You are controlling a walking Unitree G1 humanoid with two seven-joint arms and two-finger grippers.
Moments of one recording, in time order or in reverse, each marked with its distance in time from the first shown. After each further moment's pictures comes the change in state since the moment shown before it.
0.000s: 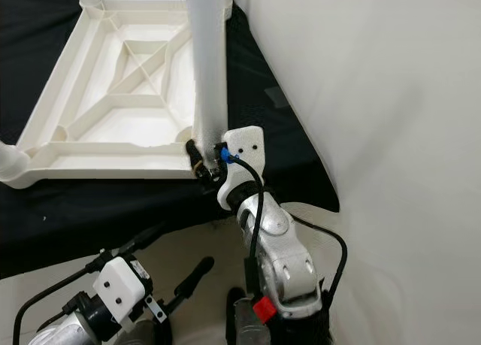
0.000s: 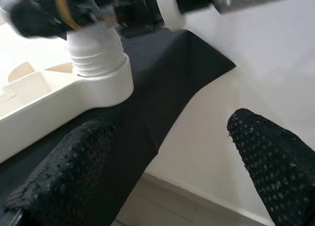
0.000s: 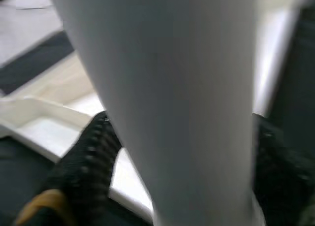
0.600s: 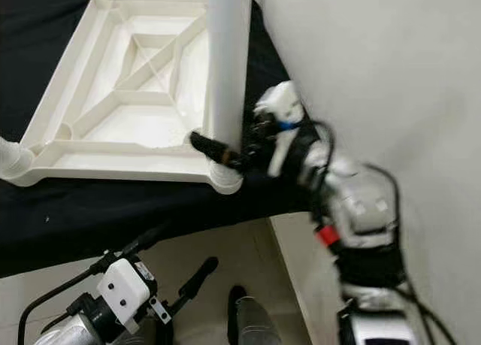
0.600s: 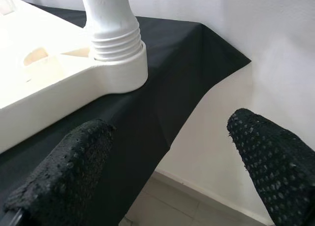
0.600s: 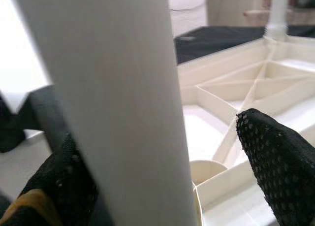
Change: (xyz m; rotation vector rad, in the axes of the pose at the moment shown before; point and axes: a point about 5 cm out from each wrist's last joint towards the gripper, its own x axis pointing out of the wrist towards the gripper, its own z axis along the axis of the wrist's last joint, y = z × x) left arm 0.000 -0.005 0.000 -0.002 0.004 -0.001; right arm -0.022 -0.075 0.050 -0.119 -0.033 0.520
